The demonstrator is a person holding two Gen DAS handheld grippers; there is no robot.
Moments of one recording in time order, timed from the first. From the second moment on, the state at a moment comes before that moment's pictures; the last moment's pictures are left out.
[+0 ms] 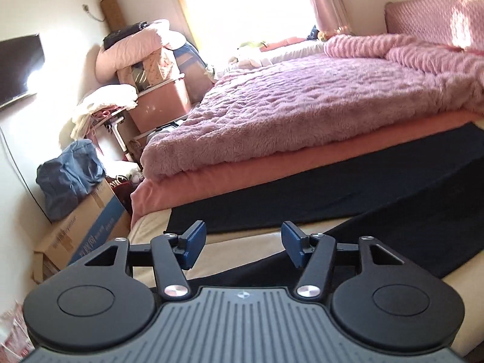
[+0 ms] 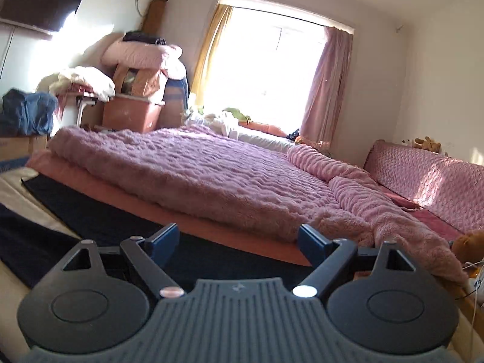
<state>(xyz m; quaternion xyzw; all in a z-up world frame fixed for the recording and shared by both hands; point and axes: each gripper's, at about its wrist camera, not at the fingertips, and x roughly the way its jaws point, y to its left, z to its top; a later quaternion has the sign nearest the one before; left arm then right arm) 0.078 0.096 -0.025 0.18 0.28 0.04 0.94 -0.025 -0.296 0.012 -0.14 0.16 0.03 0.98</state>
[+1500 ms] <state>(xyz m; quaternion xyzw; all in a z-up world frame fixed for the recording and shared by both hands) 0.110 0.188 -0.174 0.44 0.46 0.12 0.76 0.020 -0.377 -0.141 -0.54 0.40 0.13 0.72</state>
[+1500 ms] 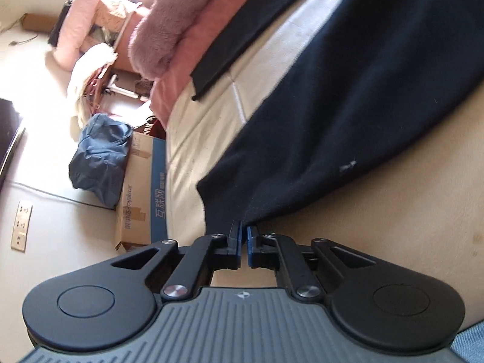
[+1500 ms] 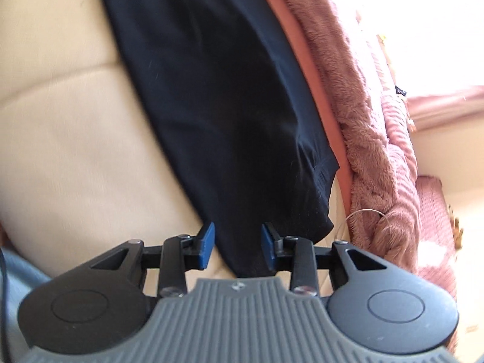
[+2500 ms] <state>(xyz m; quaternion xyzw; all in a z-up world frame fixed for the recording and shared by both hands) 0.164 0.181 0.038 0.19 0.30 0.20 0.91 0.069 -0.422 -0.032 -0.47 0.30 0.04 0.83</state>
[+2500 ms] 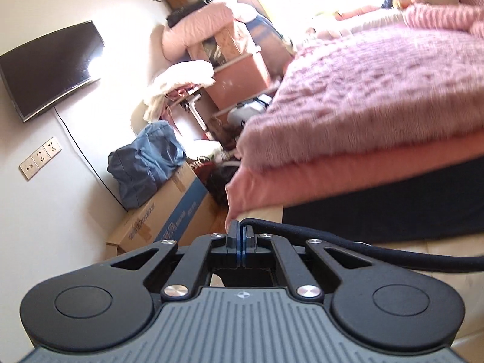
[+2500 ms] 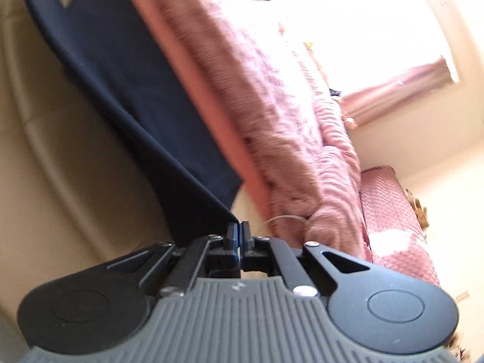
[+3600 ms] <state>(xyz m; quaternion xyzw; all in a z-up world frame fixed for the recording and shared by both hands) 0.409 0.195 -0.095 0.25 0.49 0.21 0.81 0.342 -0.402 -0.168 -0.47 0.40 0.06 0.79</state>
